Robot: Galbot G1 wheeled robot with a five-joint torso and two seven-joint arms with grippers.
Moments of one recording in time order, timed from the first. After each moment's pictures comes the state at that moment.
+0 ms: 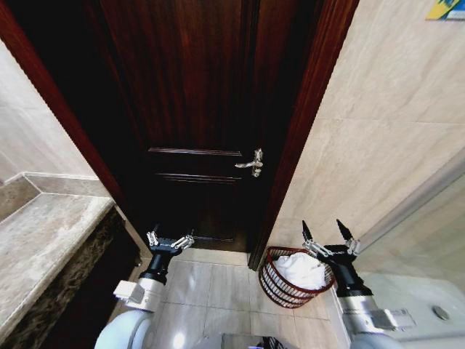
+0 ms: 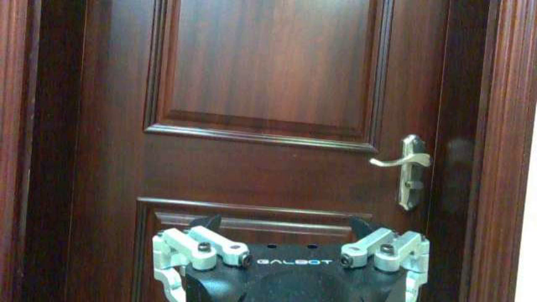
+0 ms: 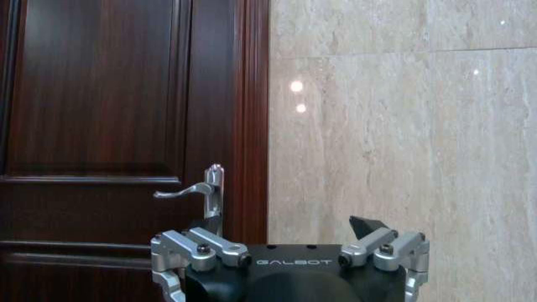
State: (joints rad) left arm 1.82 -1.53 -0.62 -2.40 -0.18 -0.01 0.16; right arm -1.89 1.50 0.74 2.43 0.24 0.15 -0.17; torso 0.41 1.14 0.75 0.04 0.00
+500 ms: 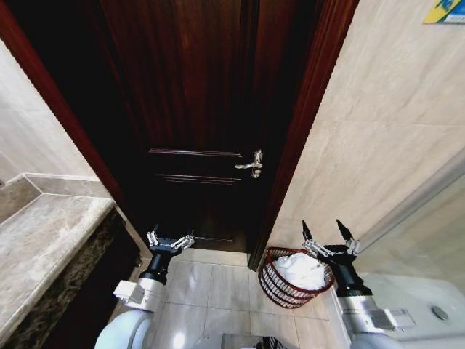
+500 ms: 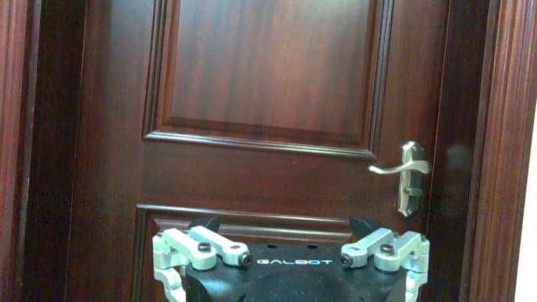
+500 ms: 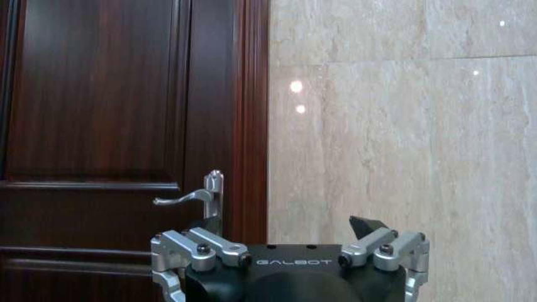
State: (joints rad) left arm 1.82 -1.53 -0.62 -2.40 -0.18 -0.01 0.16; right arm -1.89 1.50 0.74 2.43 0.24 0.15 -0.17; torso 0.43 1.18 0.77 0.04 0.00
